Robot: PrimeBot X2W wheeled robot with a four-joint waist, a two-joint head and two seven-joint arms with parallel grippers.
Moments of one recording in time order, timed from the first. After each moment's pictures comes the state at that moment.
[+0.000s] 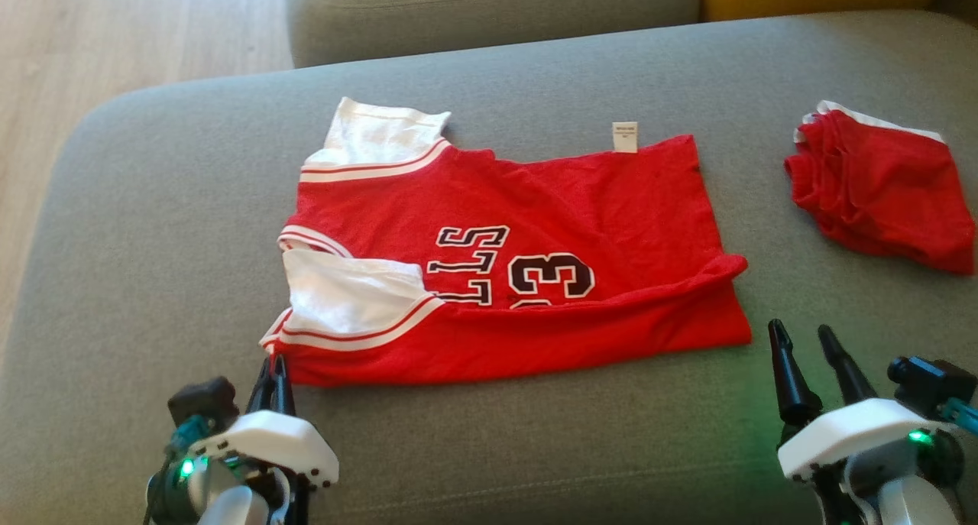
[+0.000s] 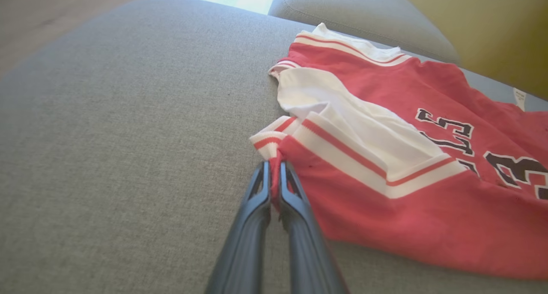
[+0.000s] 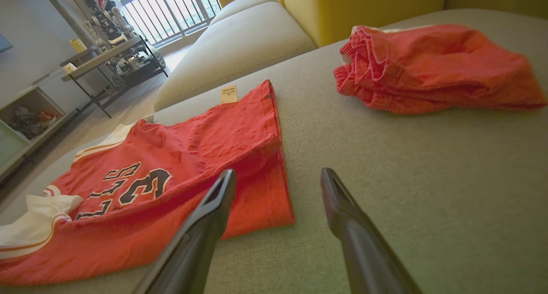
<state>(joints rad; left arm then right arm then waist) -0.15 0.04 -0.19 0.62 -0.40 0.11 -0.25 -0.04 -0.04 -0.16 0.33 0.33 0.13 -0.11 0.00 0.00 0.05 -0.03</state>
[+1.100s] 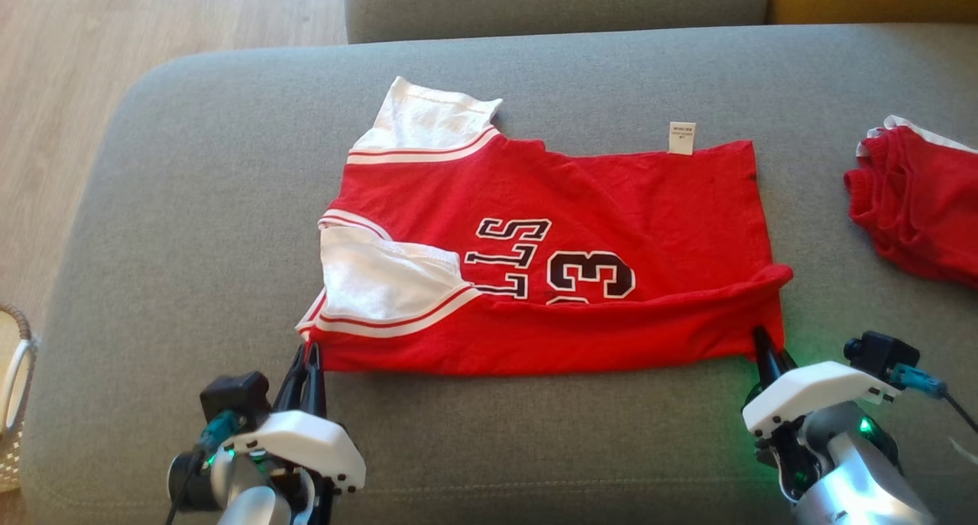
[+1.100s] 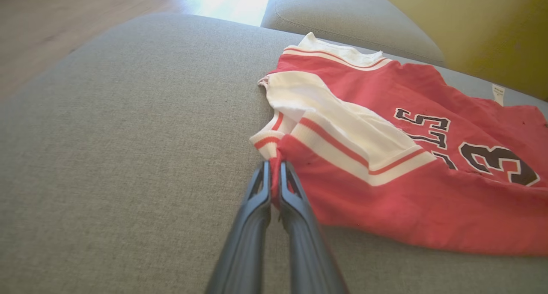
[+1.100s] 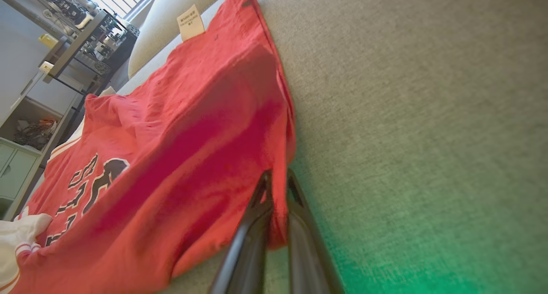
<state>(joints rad) -0.09 0.05 -0.28 0.44 -0.36 0.13 -0.20 -0.42 -0.06 -0.12 1.07 0.51 0.13 -0.22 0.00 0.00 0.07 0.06</state>
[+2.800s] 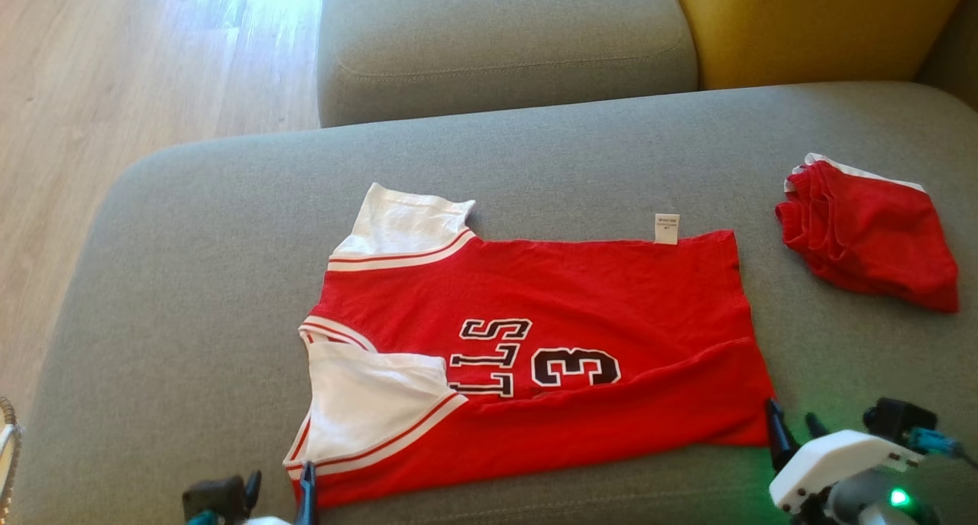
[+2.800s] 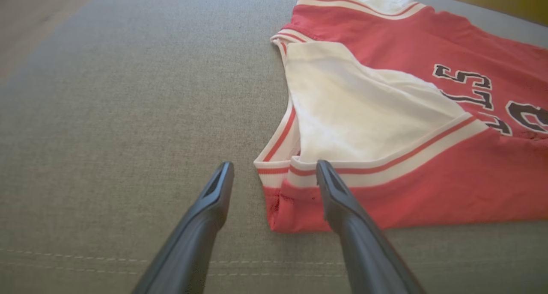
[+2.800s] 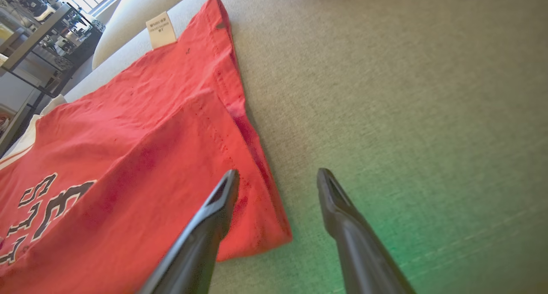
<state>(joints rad) 0.12 0.15 -0.31 0.43 -0.40 0.14 -0.14 -0.24 -0.04 -0.27 0.96 0.32 0.13 -0.13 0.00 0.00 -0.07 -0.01</state>
